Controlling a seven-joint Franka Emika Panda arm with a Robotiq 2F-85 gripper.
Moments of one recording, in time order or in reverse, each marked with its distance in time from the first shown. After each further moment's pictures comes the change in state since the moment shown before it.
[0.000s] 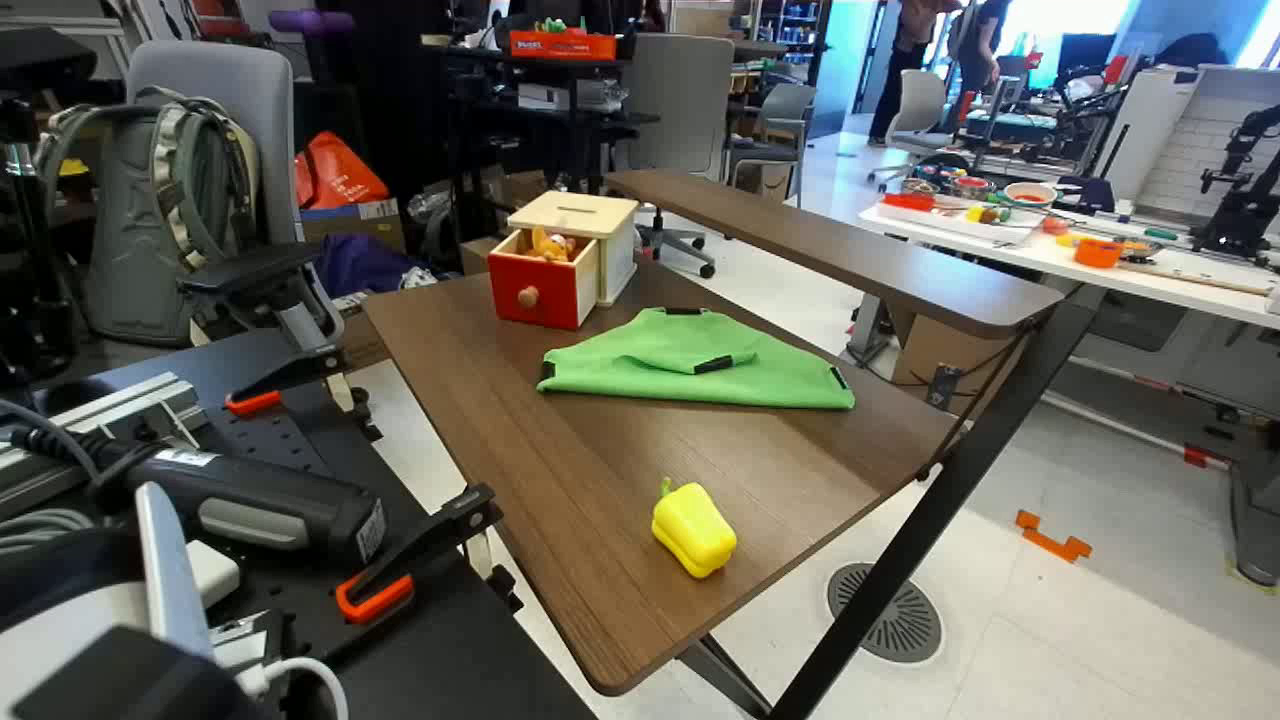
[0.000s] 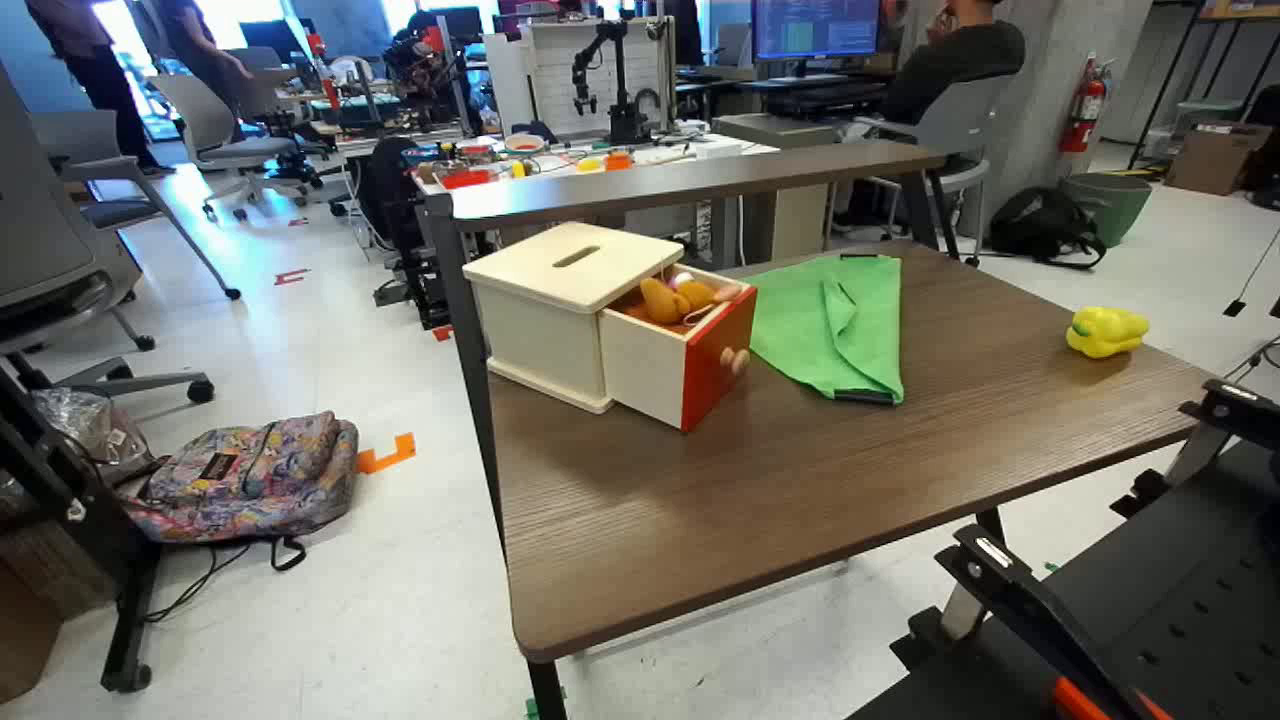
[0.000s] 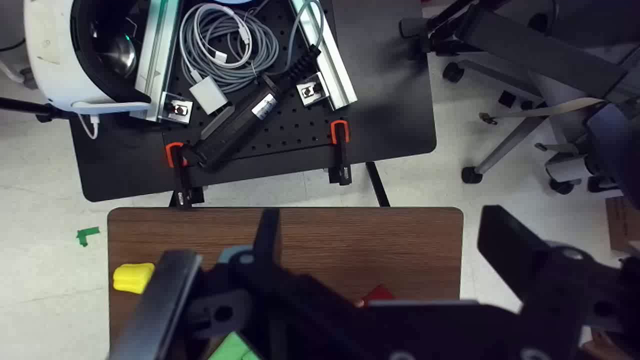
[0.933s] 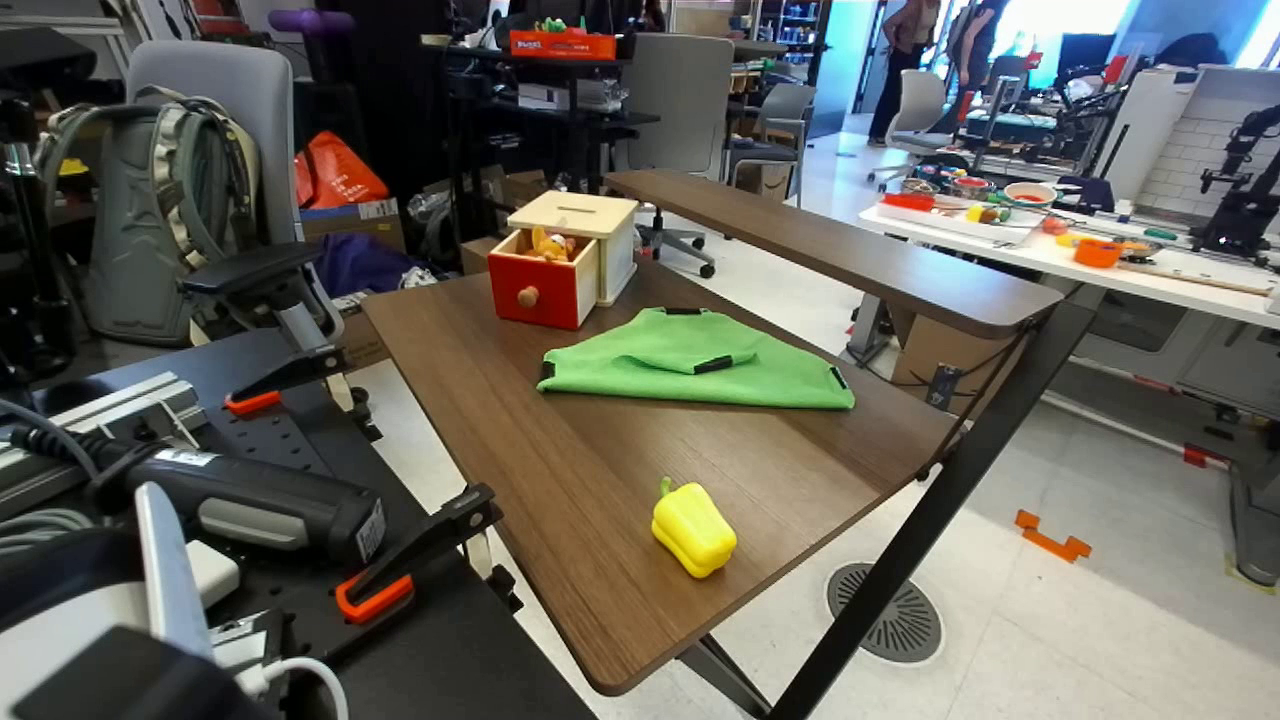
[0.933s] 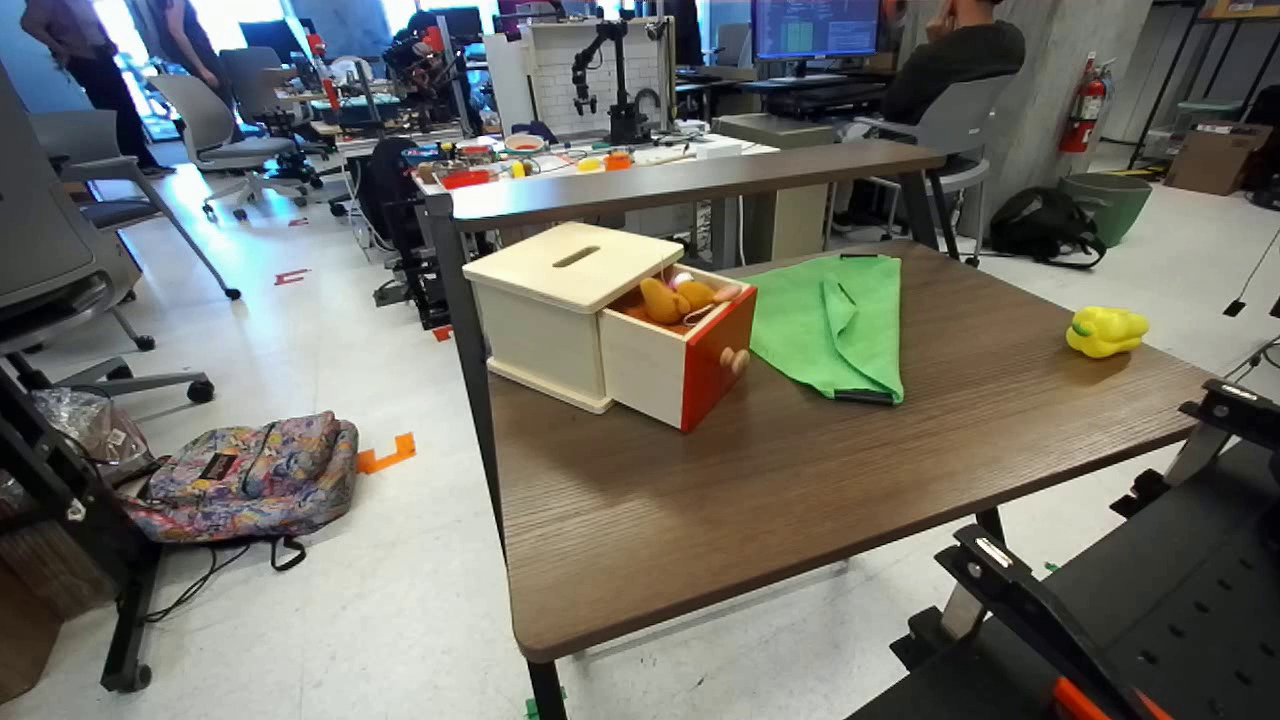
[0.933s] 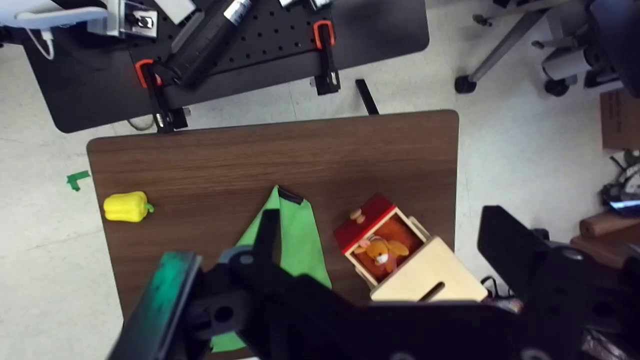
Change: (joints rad) arm -0.015 0.054 0.001 -0.011 0.010 0.251 0.058
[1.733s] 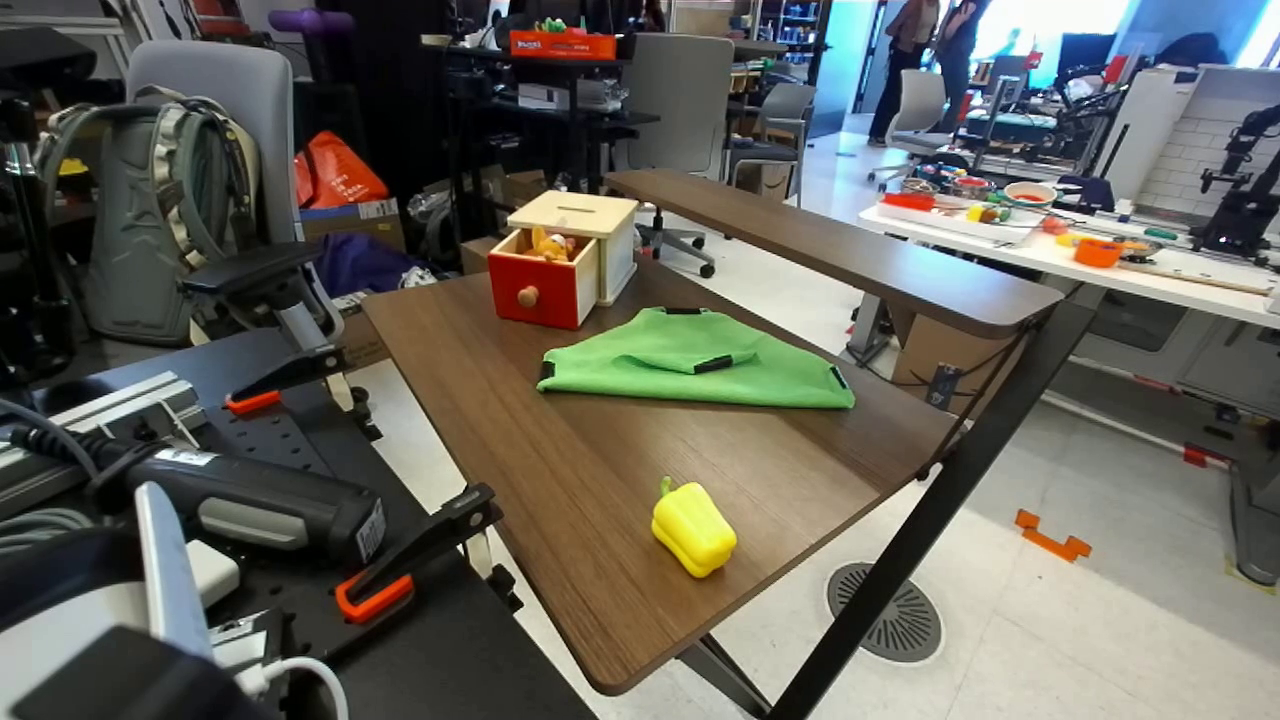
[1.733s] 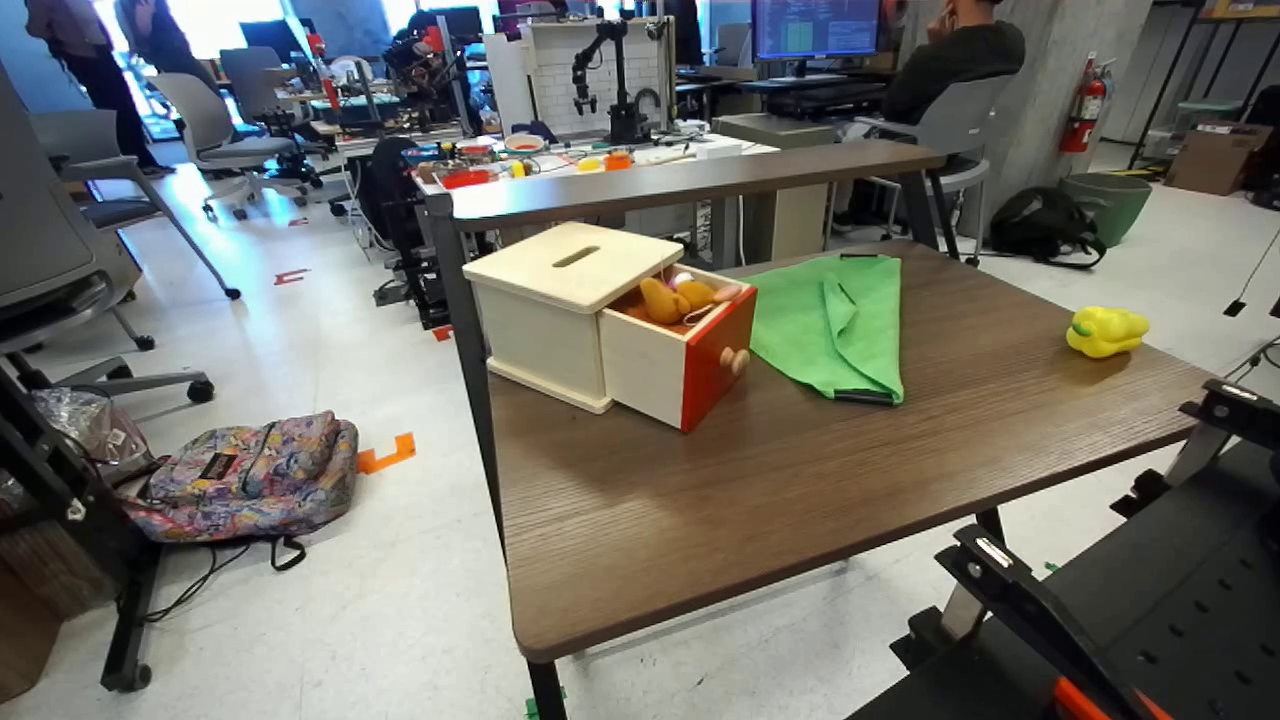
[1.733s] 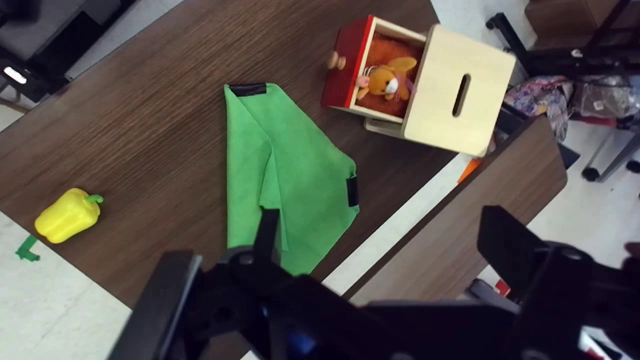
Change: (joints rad) arm -0.104 0.297 -0.105 -0.043 0.258 0.513 0.148
